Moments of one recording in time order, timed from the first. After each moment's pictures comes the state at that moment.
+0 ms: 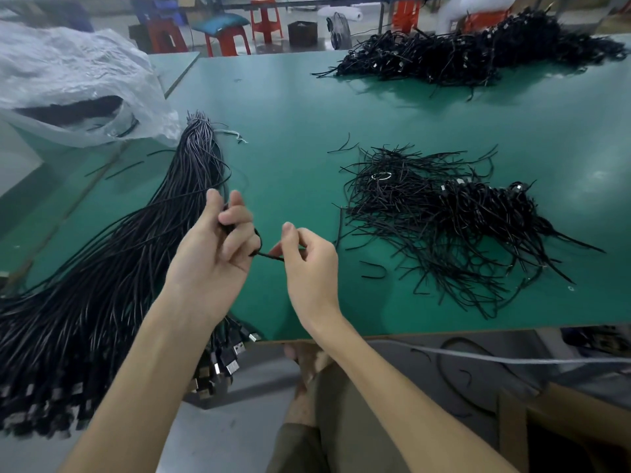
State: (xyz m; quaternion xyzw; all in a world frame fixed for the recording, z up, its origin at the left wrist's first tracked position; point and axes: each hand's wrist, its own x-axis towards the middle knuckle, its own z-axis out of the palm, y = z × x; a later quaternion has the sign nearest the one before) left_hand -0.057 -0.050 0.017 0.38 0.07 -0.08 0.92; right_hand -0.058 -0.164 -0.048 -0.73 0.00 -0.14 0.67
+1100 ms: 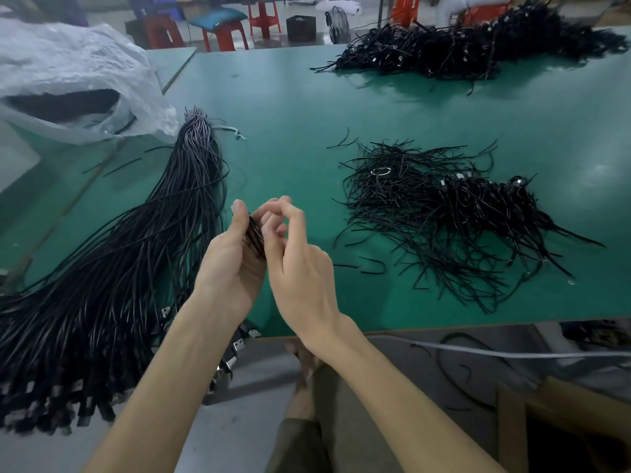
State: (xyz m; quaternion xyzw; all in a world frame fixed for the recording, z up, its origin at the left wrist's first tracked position) left_hand -0.049 -0.061 -0.017 0.47 0.10 -0.08 0.88; right_hand -0.074 -0.160 -0.037 -0.83 -0.13 -0.21 0.49
